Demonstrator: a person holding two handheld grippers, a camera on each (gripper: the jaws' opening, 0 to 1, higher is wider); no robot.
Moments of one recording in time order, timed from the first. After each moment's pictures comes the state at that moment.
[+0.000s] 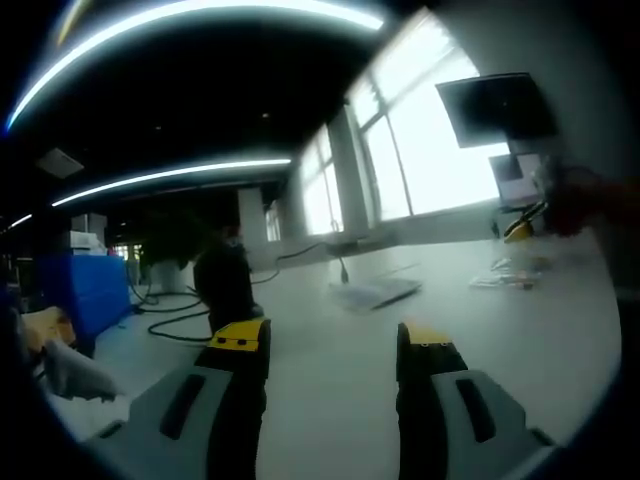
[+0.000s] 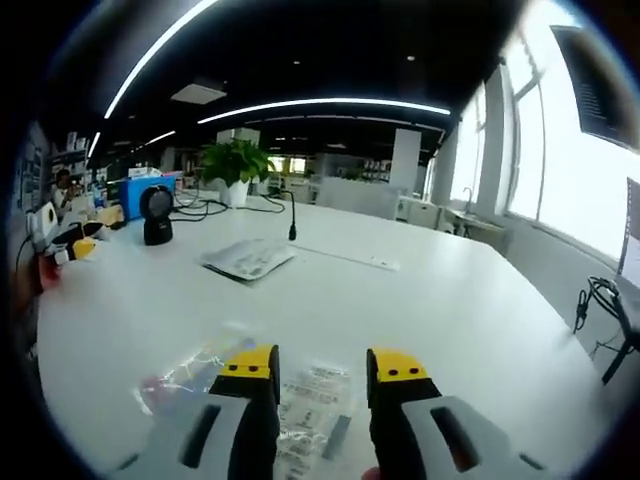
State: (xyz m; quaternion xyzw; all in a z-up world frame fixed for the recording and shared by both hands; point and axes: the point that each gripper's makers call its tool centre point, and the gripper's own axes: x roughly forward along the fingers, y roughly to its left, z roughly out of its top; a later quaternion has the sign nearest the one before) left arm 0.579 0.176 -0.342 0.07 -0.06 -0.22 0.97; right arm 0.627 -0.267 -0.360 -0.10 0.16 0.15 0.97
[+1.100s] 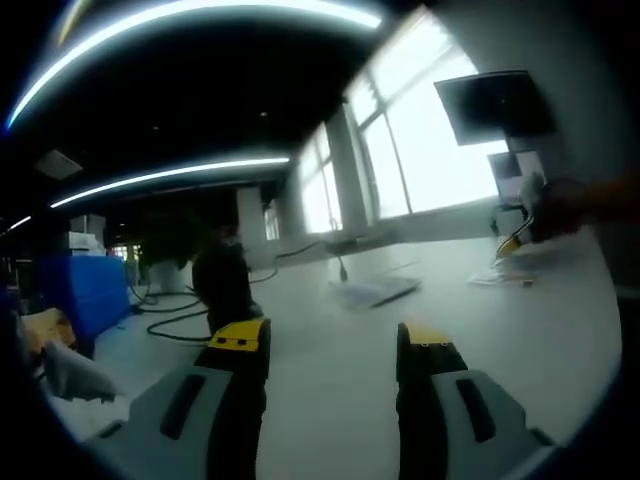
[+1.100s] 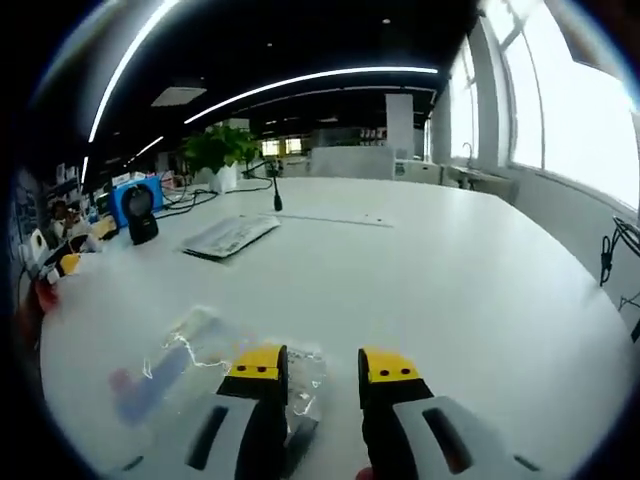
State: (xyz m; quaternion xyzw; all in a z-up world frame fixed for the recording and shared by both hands) left arm 0.578 0.173 -0.343 0.08 -0.05 -0.22 0.97; right arm 0.651 -0.277 -0.410 -0.04 0.23 0.16 0.96
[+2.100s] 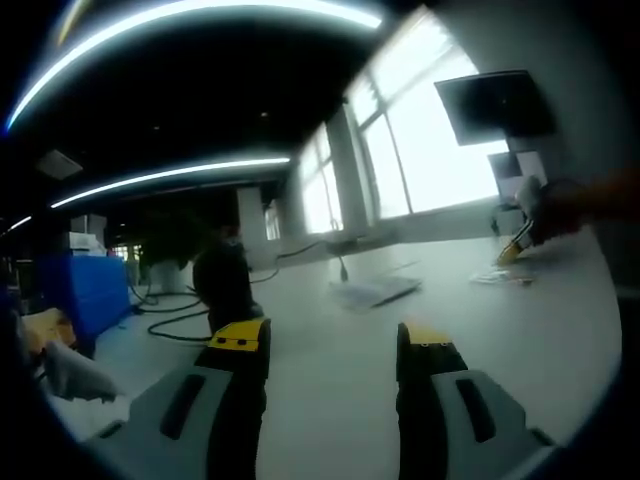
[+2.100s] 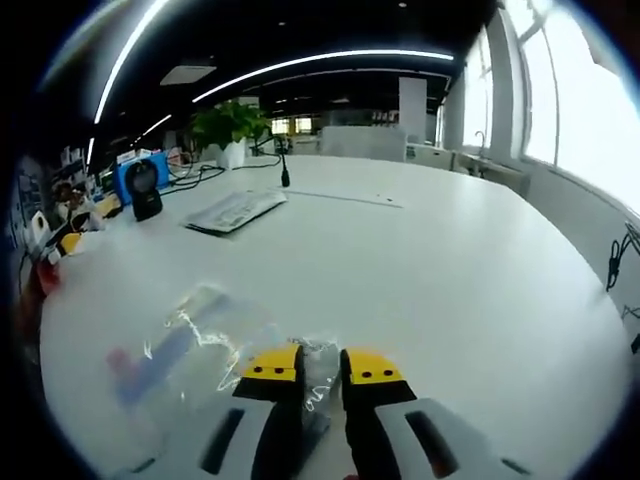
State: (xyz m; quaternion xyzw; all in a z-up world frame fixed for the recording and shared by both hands) left arm 0.577 0.174 -0.343 0.08 -0.05 -0.22 0.97; right arm 0.647 -0.272 -0.422 -0.06 0.27 0.18 0.94
